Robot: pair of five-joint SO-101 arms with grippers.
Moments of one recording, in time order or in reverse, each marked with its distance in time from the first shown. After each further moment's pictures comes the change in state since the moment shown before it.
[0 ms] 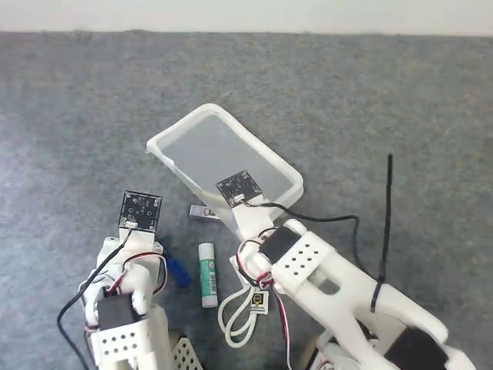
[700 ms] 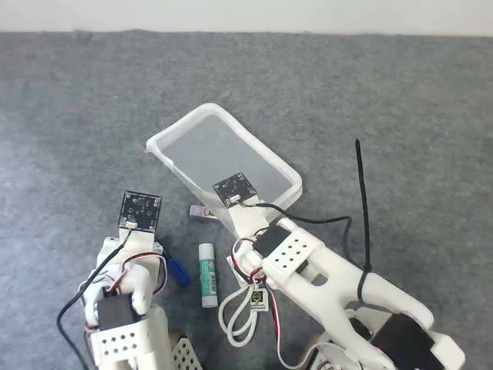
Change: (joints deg) left arm 0.0 0.0 0.0 0.0 0.0; right arm 0.0 7.0 0.0 -6.2 0.0
